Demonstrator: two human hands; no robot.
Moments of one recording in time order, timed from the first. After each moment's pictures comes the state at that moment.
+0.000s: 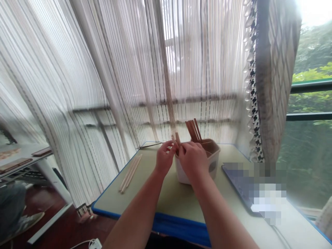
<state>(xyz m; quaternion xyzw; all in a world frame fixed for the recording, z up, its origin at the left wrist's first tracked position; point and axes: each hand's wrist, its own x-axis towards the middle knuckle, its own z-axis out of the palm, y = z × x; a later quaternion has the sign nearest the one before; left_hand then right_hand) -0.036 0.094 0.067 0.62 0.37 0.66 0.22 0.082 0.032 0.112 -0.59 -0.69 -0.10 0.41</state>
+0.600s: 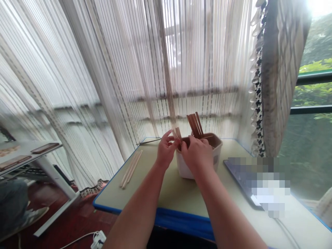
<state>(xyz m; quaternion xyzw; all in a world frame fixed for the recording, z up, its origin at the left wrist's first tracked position) -0.029 0.097 0.068 0.58 0.32 0.67 0.33 0.084 0.027 0.114 -0.67 -0.64 -0.08 0.37</state>
